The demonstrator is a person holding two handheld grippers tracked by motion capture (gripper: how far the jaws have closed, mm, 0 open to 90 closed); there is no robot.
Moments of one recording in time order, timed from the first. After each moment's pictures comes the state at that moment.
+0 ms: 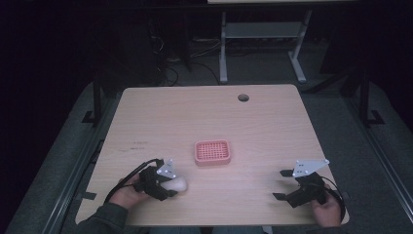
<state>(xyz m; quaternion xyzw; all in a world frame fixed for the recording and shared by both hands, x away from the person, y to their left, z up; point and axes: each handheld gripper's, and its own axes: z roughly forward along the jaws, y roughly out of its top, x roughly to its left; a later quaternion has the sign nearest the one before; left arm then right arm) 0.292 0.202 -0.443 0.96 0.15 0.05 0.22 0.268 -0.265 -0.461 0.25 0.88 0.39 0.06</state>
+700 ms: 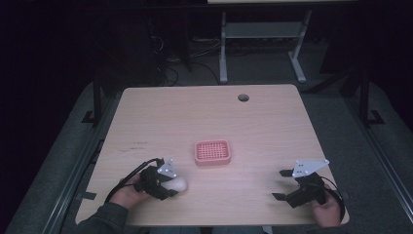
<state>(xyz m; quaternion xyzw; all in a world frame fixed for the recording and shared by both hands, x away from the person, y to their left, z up) 0.292 0.200 -0.443 0.96 0.16 0.04 0.22 0.267 -0.264 -0.460 0.25 0.88 0.39 0.07</state>
